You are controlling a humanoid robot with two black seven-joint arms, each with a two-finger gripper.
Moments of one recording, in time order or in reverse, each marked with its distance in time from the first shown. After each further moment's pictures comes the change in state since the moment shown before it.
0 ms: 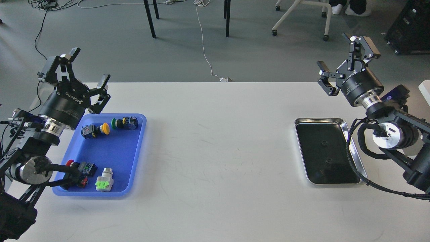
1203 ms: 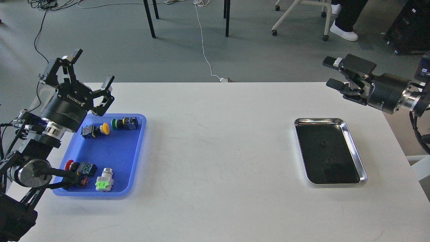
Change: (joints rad) left arm 0.008 -0.008 0.015 -0.002 -0.034 -0.085 -0.001; right arm 0.230 -0.369 -0.244 0.151 -0.966 0.216 0.000
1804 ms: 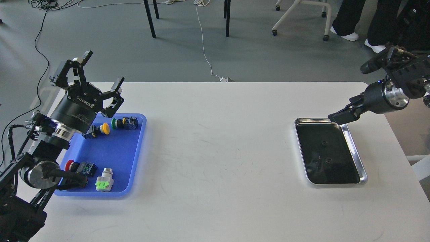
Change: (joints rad) left arm 0.001 -0.034 0.000 -0.011 0.009 -0.010 0.005; right arm 0.533 0.253 -0.787 -0.205 -0.661 -0.027 0.000
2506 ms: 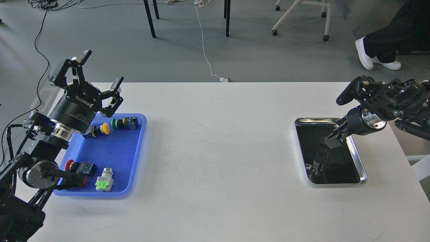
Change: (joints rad) left arm 0.003 0.006 -0.001 -0.006 0.000 -0.002 -0.001; right arm -0.114 0.168 -0.163 -0.118 0.023 -0.127 0.000
